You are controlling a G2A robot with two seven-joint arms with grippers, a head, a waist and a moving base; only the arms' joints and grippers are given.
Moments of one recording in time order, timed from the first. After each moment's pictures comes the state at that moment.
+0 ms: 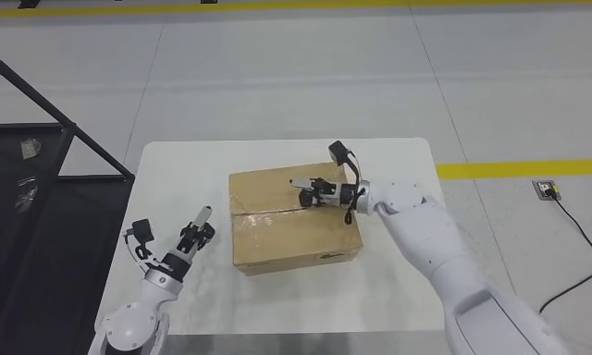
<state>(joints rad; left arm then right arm) 1.35 -1.26 -1.59 -1.66 0.03 -0.19 -0.34 -0.23 -1.52 0.82 -0.31 0.39 -0.56 1.06</state>
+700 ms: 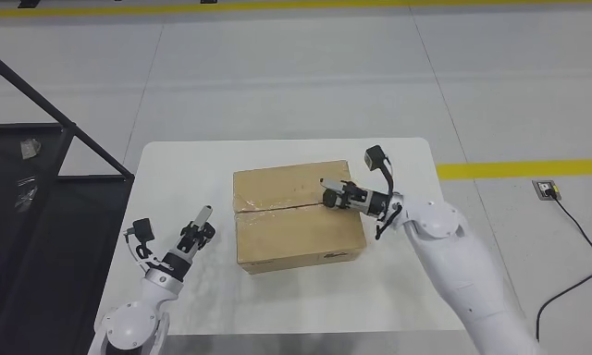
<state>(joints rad) 1.35 -1.25 -1.58 -1.65 0.02 -0.19 -0.34 -0.63 -1.30 1.15 -1.04 0.22 -0.32 0.92</state>
